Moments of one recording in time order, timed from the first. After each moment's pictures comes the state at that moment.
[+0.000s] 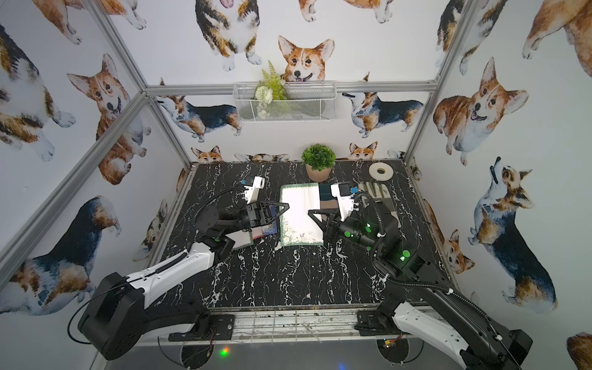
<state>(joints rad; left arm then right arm) -0.57 1.26 0.67 1.01 0.85 -1.35 0.76 0.82 0.91 -0.20 -0.29 0.52</state>
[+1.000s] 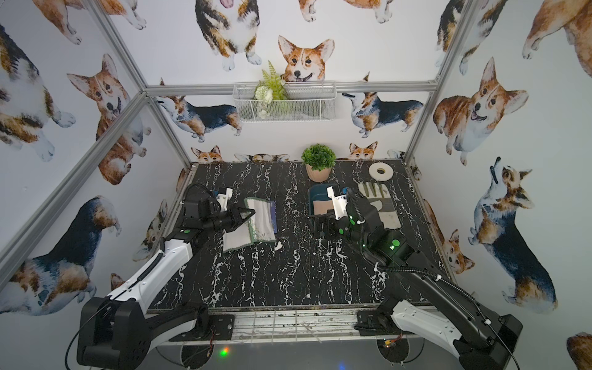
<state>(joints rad) -0.16 1.19 0.74 -0.11 0.71 -0.78 0.76 0.94 0.96 -0.46 -0.06 0.47</state>
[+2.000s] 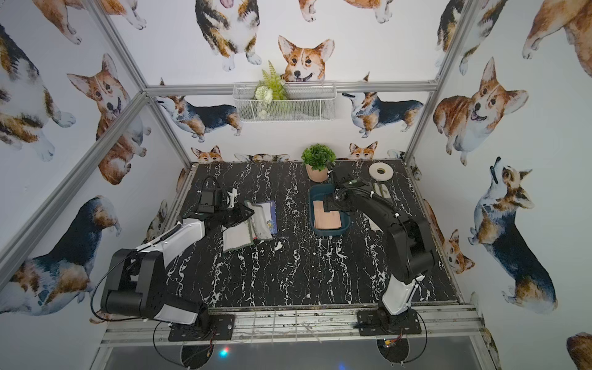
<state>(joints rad) -0.15 1.49 0.86 -0.20 0.47 -0.55 0.44 1.77 1.41 -0.78 0.10 0.34</state>
